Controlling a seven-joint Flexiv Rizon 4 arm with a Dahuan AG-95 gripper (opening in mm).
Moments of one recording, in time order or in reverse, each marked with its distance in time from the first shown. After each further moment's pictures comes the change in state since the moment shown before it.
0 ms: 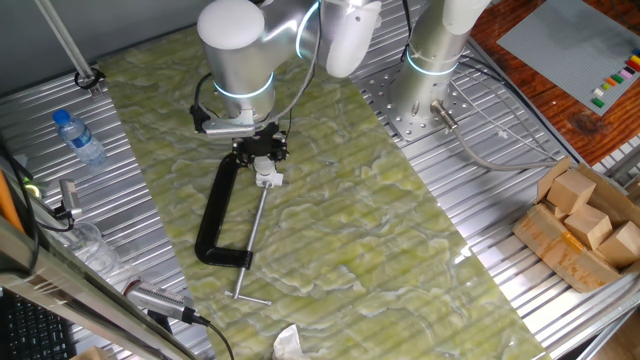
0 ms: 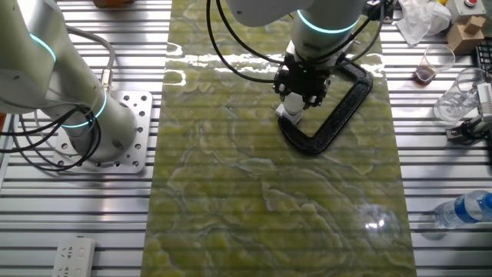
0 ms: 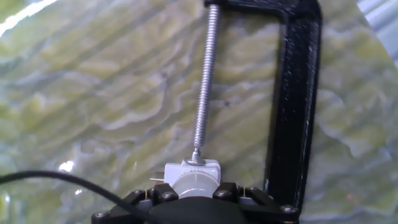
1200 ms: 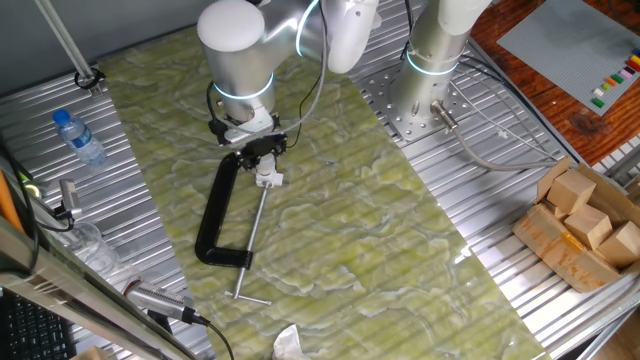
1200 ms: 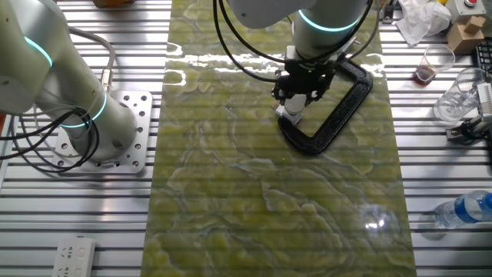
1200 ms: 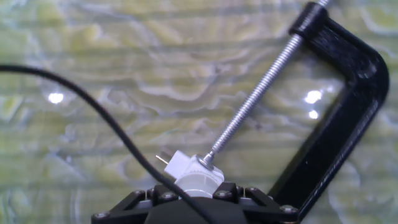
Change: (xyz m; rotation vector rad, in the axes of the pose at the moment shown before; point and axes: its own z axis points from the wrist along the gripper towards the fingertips) arm 0.000 0.001 0.000 -0.008 0.009 -0.409
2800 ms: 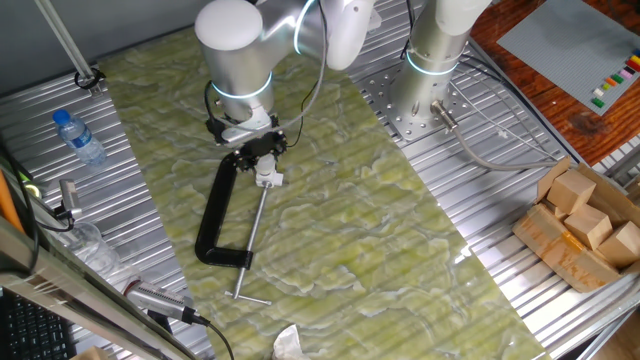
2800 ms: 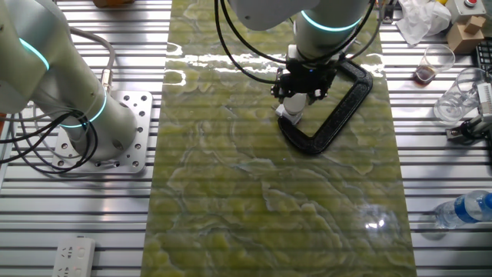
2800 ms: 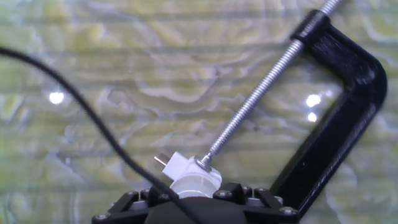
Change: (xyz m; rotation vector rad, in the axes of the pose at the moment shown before) arm -0.001 -0.003 -0.002 0.001 -0.008 0.152
